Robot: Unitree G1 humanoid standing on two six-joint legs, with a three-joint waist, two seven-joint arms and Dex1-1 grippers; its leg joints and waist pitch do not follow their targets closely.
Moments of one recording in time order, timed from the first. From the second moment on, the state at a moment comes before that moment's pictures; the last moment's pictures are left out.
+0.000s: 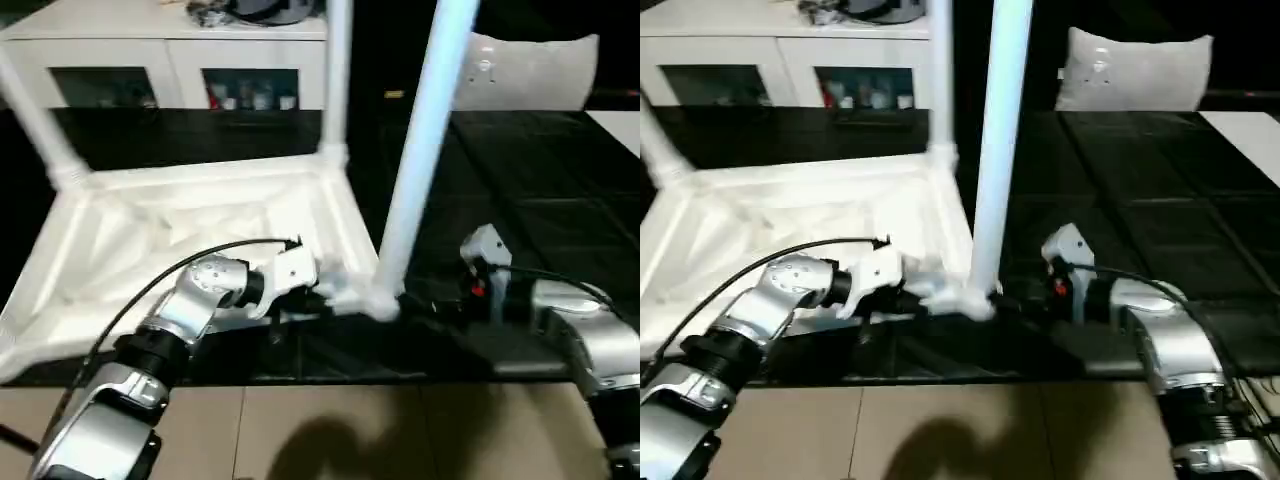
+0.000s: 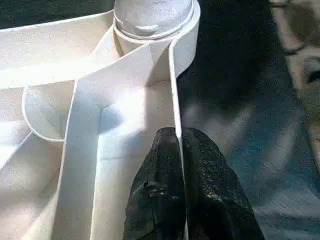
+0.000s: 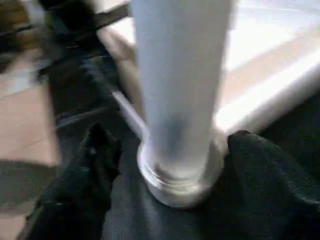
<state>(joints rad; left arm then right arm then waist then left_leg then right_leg) -0.64 0.35 -0.37 0.65 0.09 -0.07 -1.23 -0.36 -0.54 0.09 0.28 0.27 0.29 1.20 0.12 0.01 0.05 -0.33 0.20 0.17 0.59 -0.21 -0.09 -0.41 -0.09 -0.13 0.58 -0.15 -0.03</state>
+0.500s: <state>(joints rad) -0.64 0.38 -0.41 0.64 0.08 -0.14 -1.35 -0.38 -0.54 0.15 0.34 0.26 0.22 1.33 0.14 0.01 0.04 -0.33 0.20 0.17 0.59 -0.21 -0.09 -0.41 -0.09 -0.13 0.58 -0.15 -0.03</state>
